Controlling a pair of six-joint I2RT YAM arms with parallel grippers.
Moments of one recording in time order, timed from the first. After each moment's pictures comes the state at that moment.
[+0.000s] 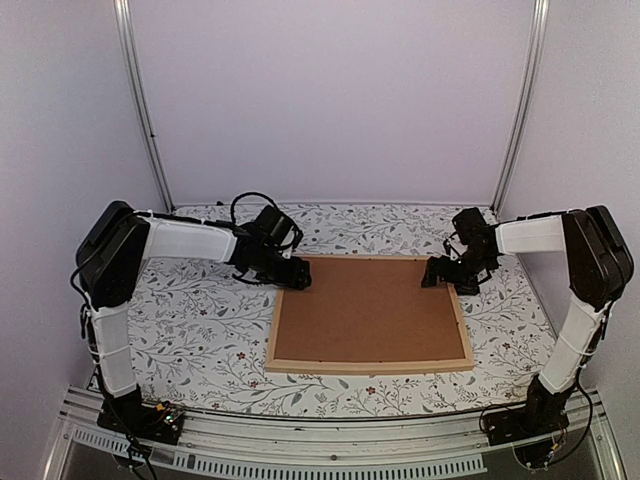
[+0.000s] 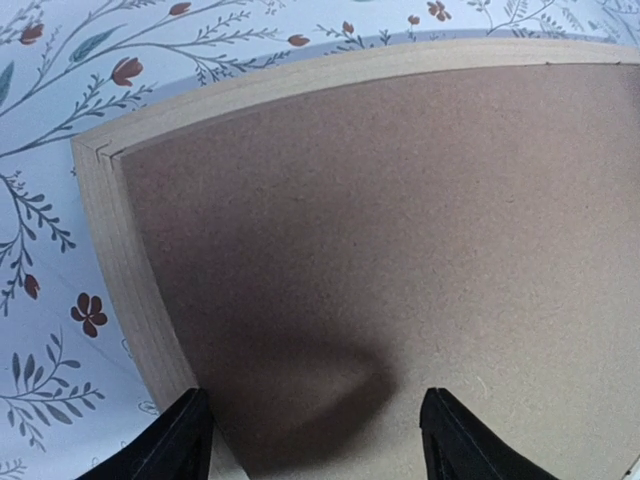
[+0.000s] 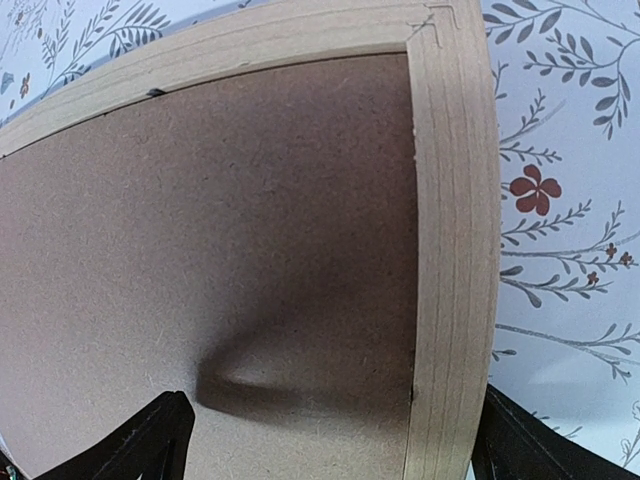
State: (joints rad) left arm -0.68 2.00 1.31 -0.30 0.05 -0.37; right arm 0.29 1.81 1.07 -0.45 -0.19 0.41
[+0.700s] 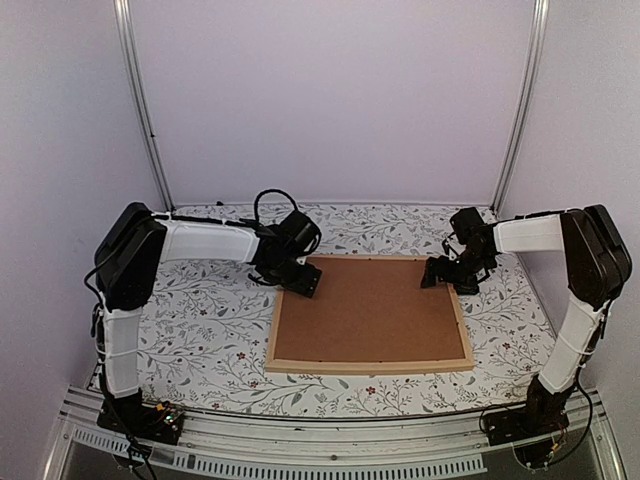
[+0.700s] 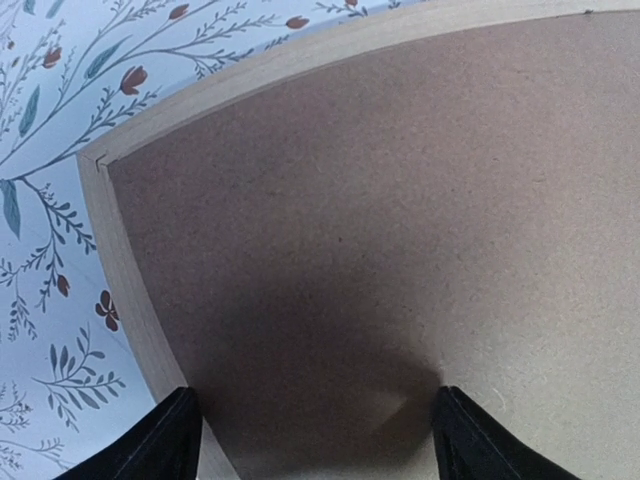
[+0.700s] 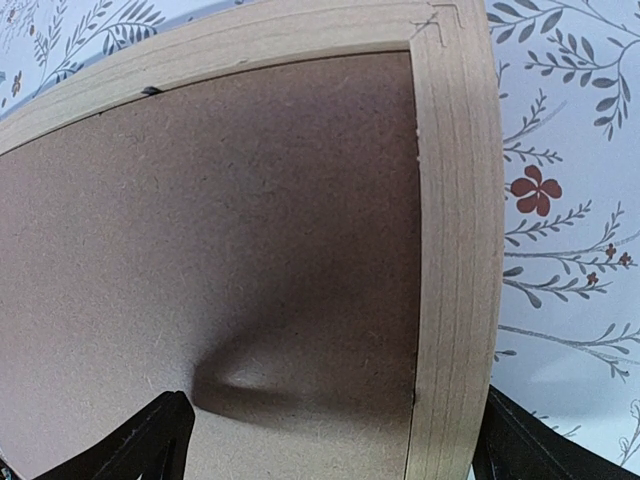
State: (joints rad) left arm -0.78 2.09 1.48 -0.49 -0.19 -0.32; right arm 0.30 1.82 1.09 -0.47 -0.17 0.41
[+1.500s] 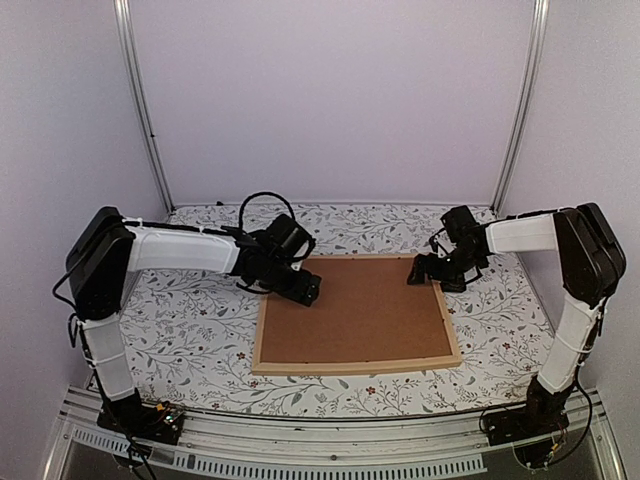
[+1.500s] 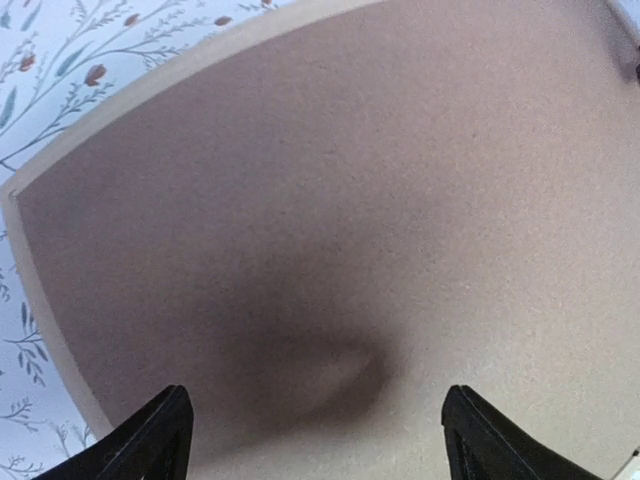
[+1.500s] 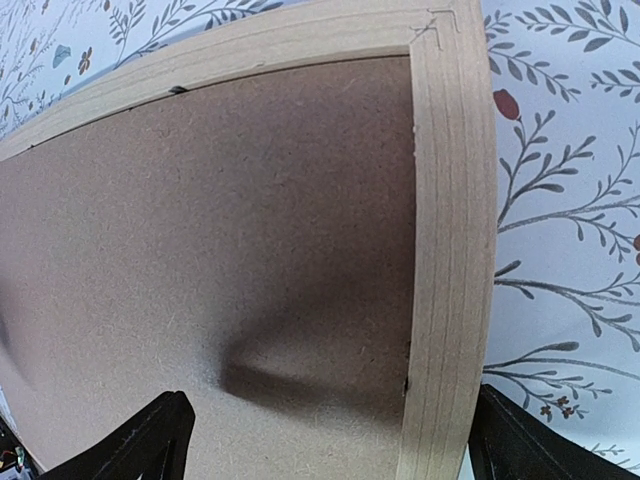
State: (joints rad) left arm -0.82 1.94 1.32 -0.41 -0.15 -0.31; right arm 0.34 1.85 1.12 -0.40 -0.24 0.41
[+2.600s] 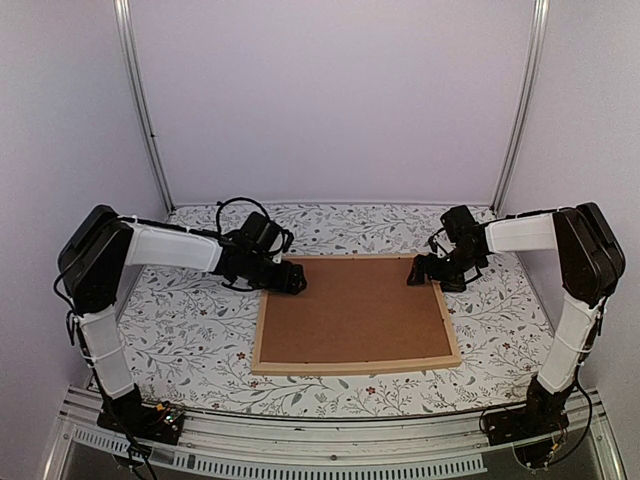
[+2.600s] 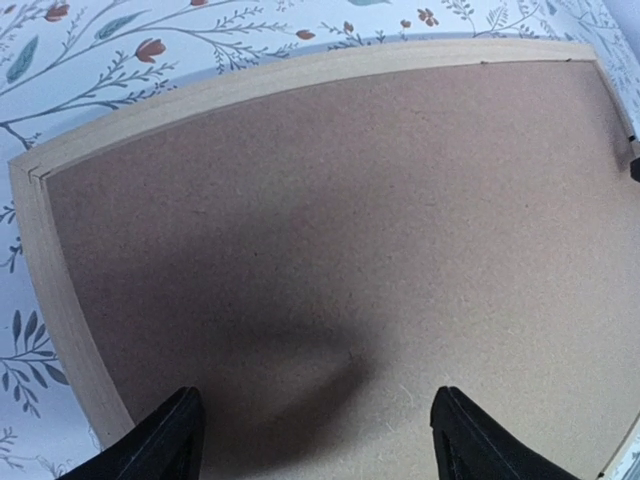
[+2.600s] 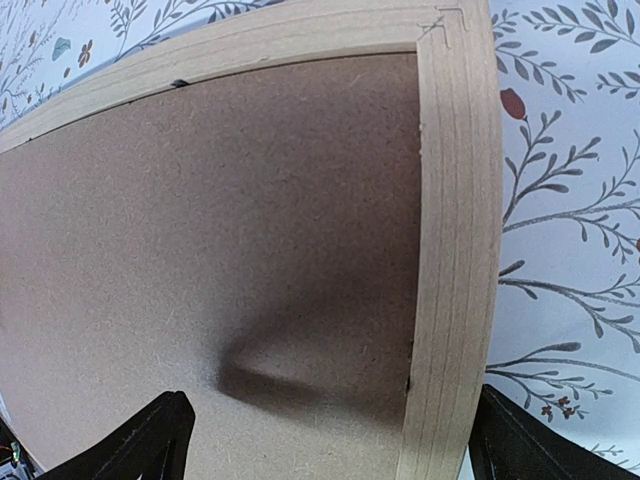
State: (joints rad) left arm -0.67 1.89 1.15 -0.19 0.06 -0.40; right arm 0.34 1.86 1.13 -0.42 -0.24 0.39
